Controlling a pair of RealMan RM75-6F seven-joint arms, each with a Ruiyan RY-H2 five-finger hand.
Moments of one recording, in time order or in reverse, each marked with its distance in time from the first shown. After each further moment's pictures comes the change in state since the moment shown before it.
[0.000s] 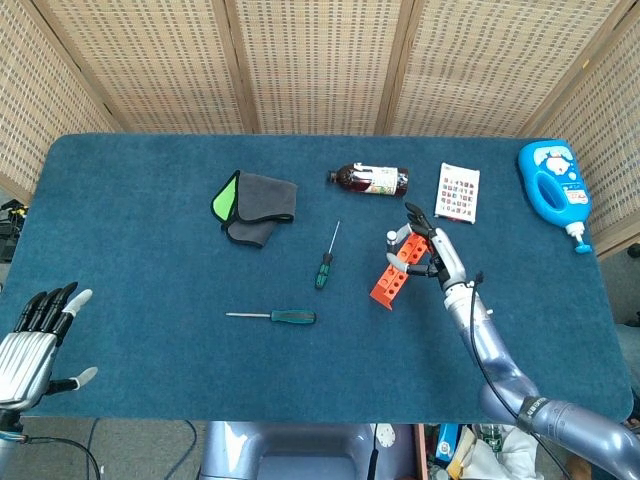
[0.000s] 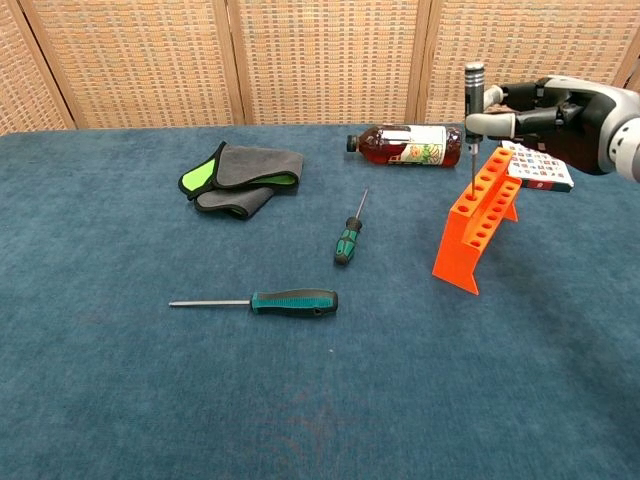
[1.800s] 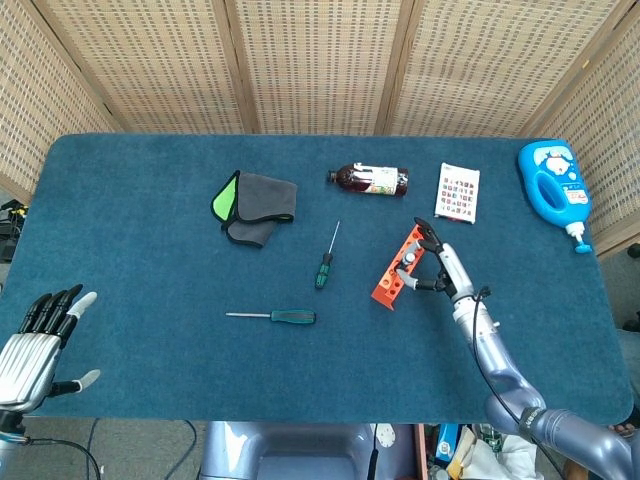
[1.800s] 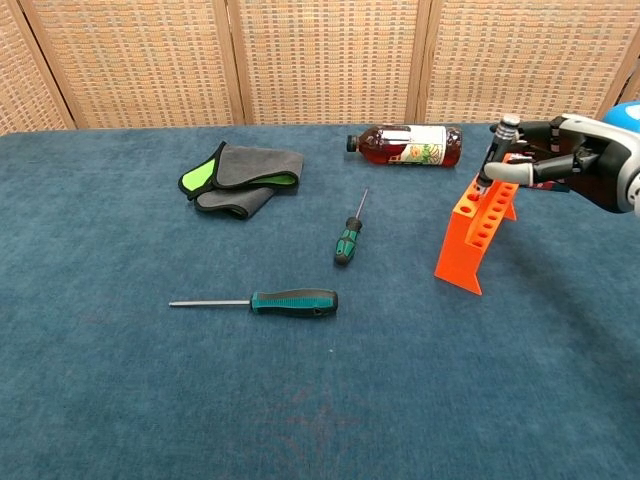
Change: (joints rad) left arm -0.003 0.002 0.009 -0.001 0.013 -0.009 -0.005; right arm -0.025 -0.063 -0.107 0.162 -0.137 0.071 0.064
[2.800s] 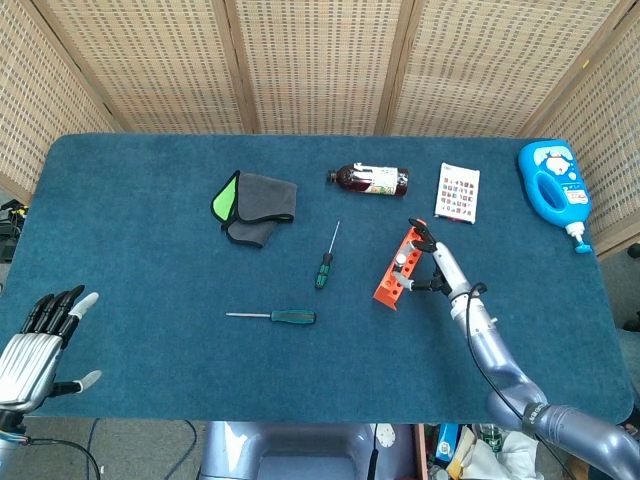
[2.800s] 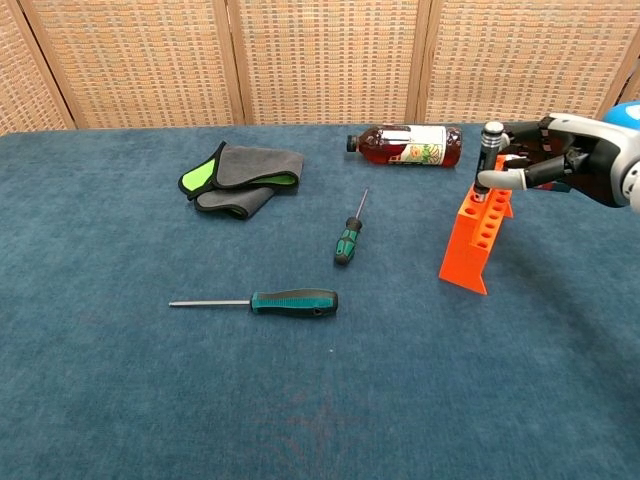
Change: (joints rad) left arm -0.005 0.006 0.003 -0.001 0.000 -0.011 -0.009; right arm 0.019 0.035 0.002 -0.045 0.032 -0.045 -0.143
